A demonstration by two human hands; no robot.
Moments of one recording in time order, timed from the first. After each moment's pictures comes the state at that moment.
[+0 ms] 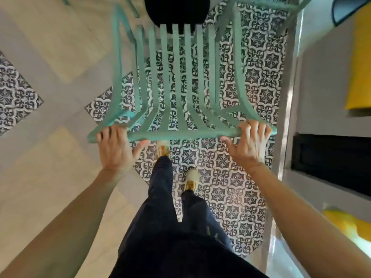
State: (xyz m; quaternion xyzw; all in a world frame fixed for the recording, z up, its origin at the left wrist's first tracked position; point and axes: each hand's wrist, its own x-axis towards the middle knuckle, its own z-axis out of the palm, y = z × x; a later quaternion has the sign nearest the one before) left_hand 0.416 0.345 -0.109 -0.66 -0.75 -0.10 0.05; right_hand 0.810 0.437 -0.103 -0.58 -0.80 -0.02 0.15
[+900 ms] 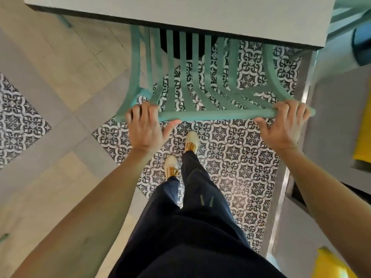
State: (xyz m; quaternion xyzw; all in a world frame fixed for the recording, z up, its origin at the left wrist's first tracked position) left_hand 0.393 0.694 -0.114 -0.66 -0.74 -0.13 0.04; right_hand 0.784 0.786 -0.107 -0.58 -0.80 -0.05 0.15
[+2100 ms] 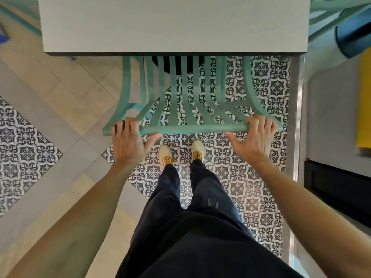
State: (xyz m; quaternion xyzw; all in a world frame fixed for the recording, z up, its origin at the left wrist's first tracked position) left_hand 0.306 0.698 -0.093 -0.70 -0.71 -0.09 -0.02; right_hand 0.694 0.740 -0.093 -0.65 -0.75 0.01 0.11
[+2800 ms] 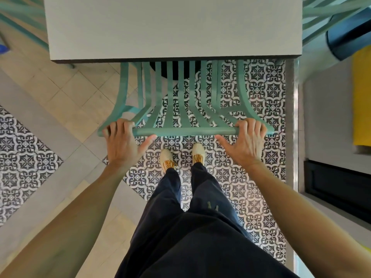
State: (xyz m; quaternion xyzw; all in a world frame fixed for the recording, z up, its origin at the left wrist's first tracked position) left_hand 0.271 0.697 -0.090 -0.68 -0.72 -0.09 -0.05; right_hand 0.656 0.727 -0.086 -0.68 -0.73 0.03 0.07
